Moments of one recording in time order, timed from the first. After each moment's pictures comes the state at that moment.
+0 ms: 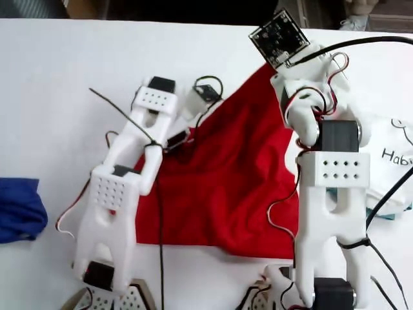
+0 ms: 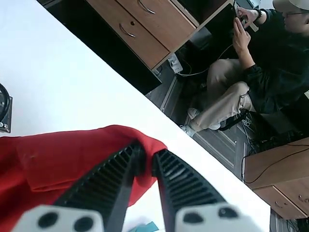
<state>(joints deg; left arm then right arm) 8.2 50.1 -37.4 93.5 -34.5 -3.6 -22.6 6.4 49.8 43.1</state>
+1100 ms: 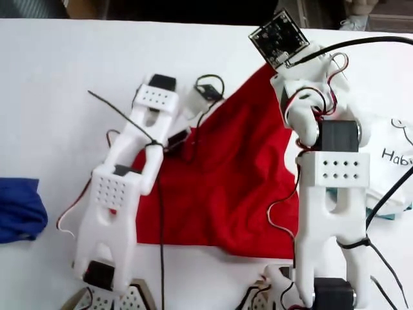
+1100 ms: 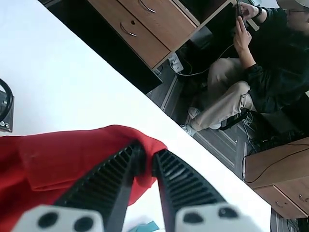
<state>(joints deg) 8.4 49.1 -41.5 98.7 -34.5 -3.6 -22.6 6.7 49.8 43.1</state>
